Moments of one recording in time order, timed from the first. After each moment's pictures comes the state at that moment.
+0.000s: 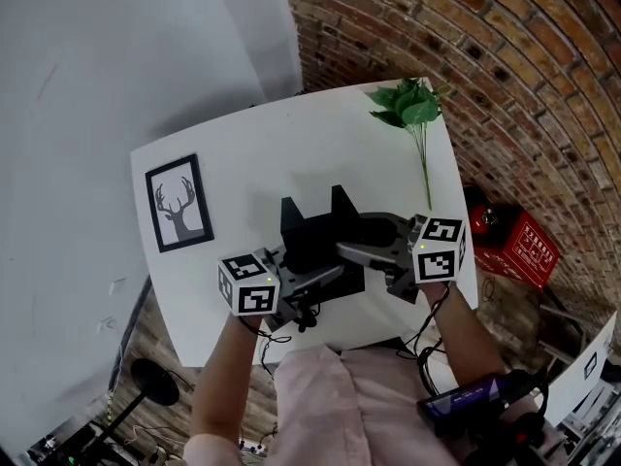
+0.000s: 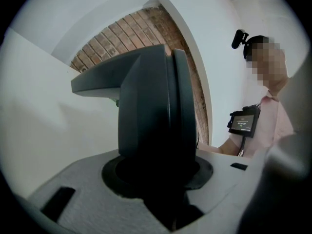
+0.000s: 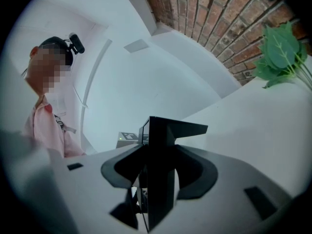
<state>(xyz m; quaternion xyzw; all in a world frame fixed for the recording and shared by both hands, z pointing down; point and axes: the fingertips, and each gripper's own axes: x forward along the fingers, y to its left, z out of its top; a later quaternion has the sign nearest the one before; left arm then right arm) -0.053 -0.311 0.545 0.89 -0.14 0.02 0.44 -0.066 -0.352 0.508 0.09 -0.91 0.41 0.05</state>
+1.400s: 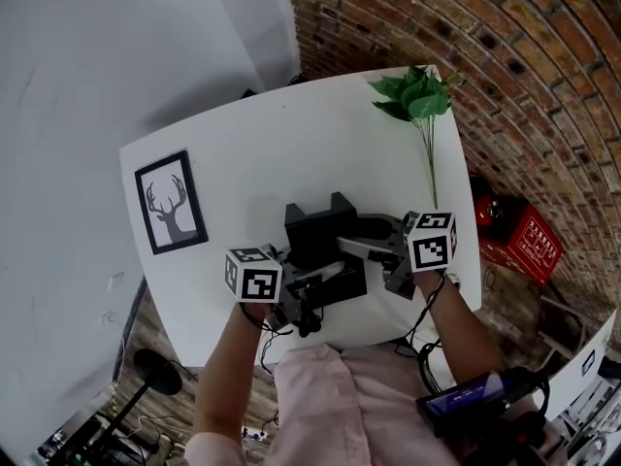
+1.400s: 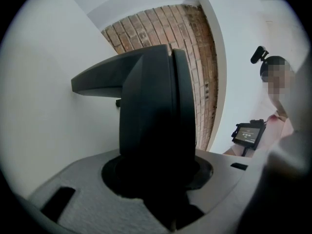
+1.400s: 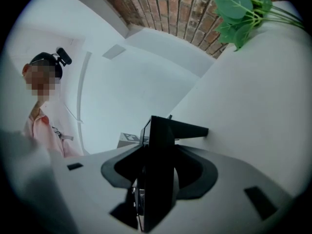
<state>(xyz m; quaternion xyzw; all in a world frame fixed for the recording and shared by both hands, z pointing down) -0.049 -0.305 0.597 0.81 -0.13 0.02 0.57 -0.063 -0.353 0.572 0.09 -0.85 0.51 0.04</state>
